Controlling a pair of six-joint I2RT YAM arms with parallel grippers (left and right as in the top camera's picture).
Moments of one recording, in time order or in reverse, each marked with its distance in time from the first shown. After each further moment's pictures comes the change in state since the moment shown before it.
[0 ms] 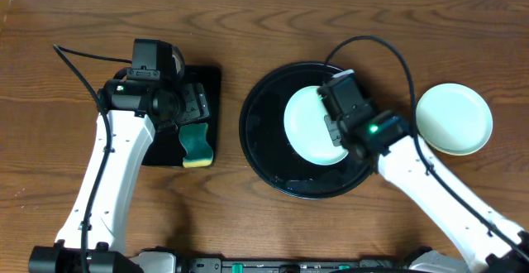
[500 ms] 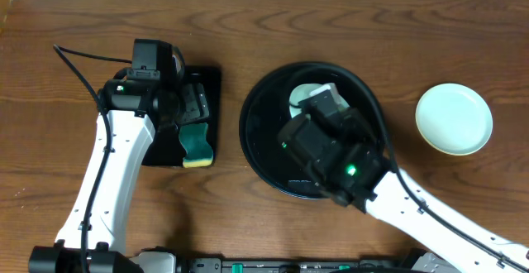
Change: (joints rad) left arm 0.000 0.000 0.000 -0.001 0.000 0.000; right arm 0.291 -0.065 0.000 -0.042 0.483 -0.002
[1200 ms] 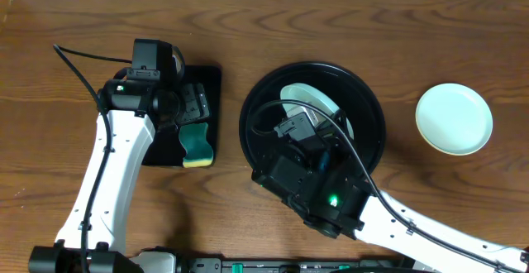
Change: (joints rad) left arm 0.000 0.000 0.000 0.000 0.000 0.000; right arm 0.200 0.000 0.000 0.000 0.308 -0.003
